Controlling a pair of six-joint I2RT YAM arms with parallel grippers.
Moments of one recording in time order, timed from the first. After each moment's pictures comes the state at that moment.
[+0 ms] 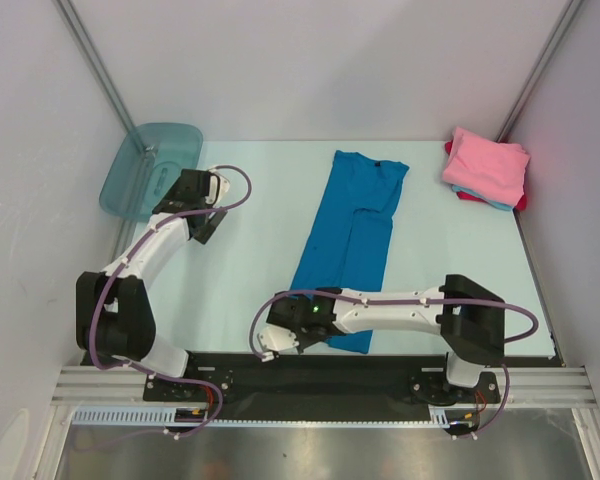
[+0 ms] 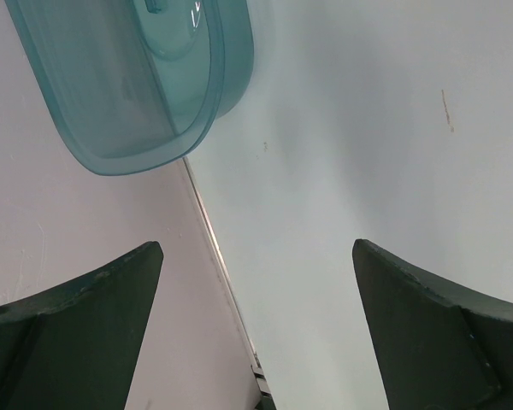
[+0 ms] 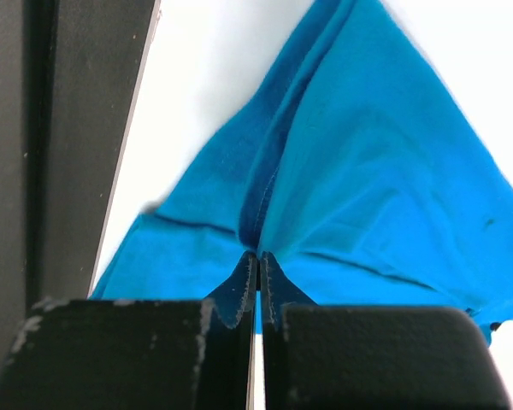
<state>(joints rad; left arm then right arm) -0.15 1.50 1.11 -0.50 -0.44 0.53 1.33 1.74 1.21 -0.79 0.20 -0.73</state>
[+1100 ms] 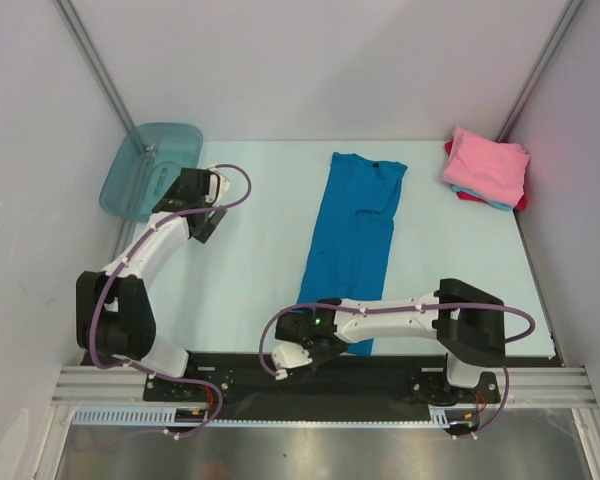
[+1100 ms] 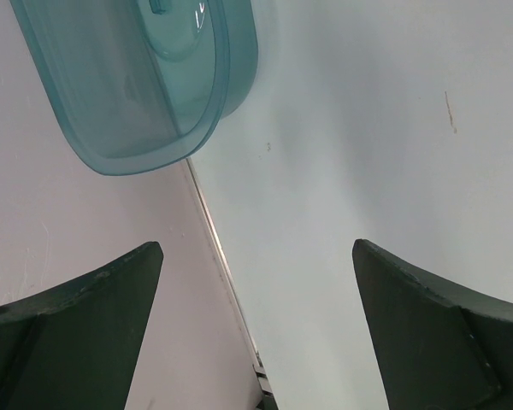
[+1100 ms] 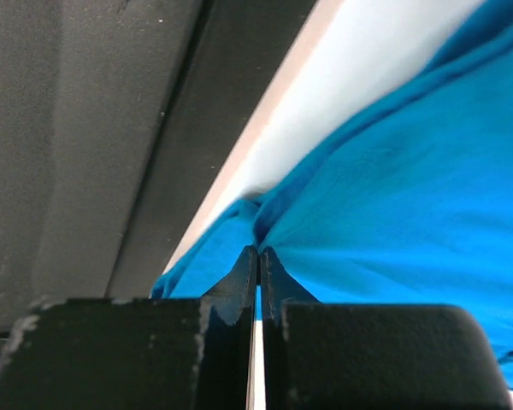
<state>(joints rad) -0.15 1.51 1.12 -0.51 -0.45 0.53 1.37 1.73 1.13 -0.87 0.10 -0.70</state>
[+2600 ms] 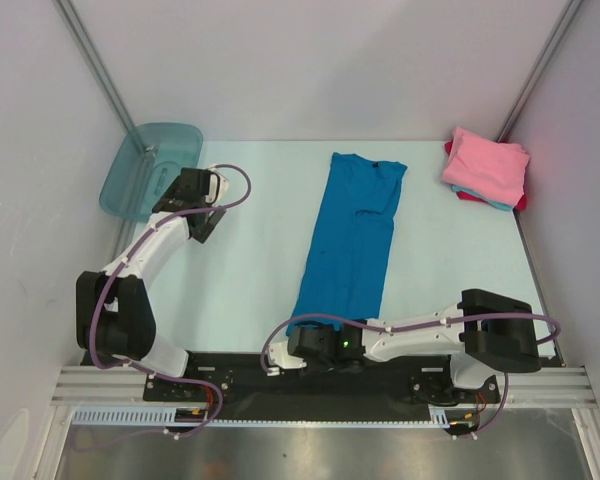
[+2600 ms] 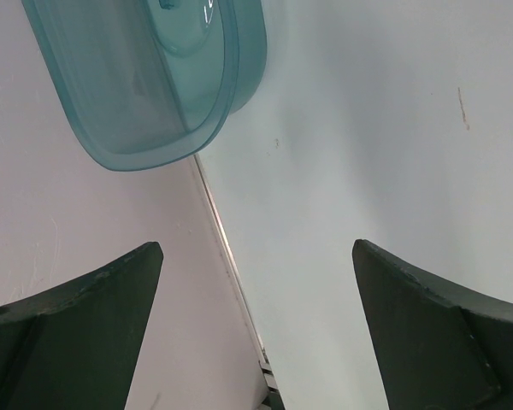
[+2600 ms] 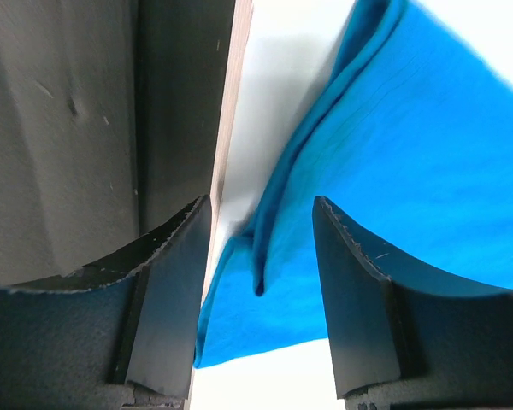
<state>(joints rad) -0.15 1.51 1.12 -0.51 -0.47 0.54 1.45 1.58 0.86 -0.37 0.22 -0.44</state>
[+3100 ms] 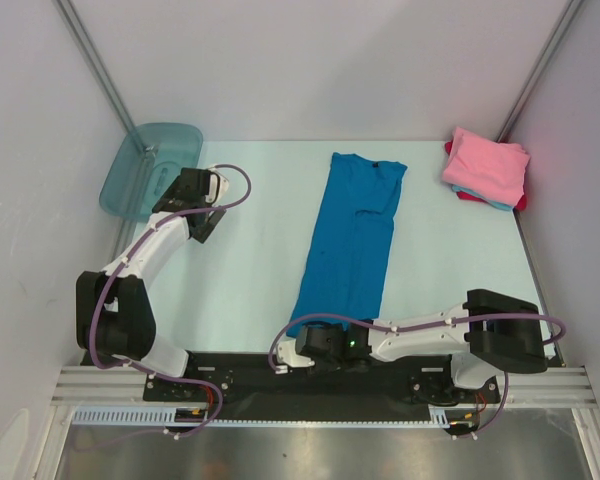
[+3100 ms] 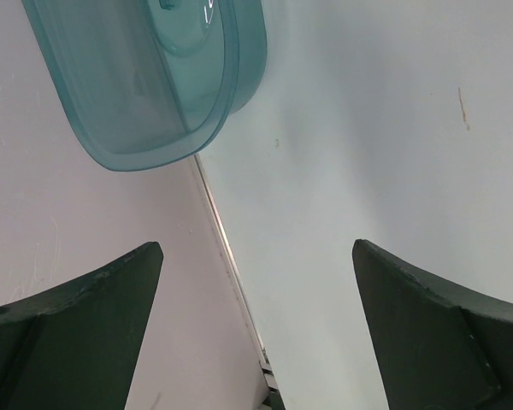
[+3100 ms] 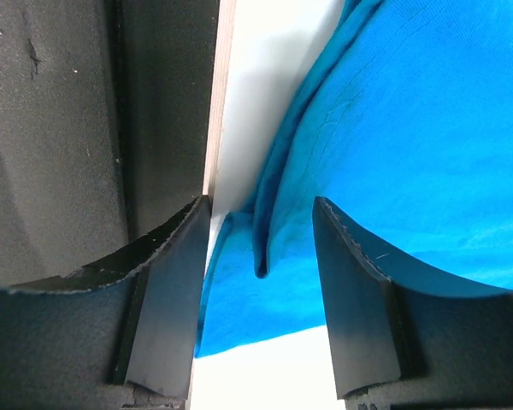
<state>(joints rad) -0.15 1.51 1.12 -0.51 -0.47 0.54 1.43 1.54 0.79 -0.37 0.25 -0.44</state>
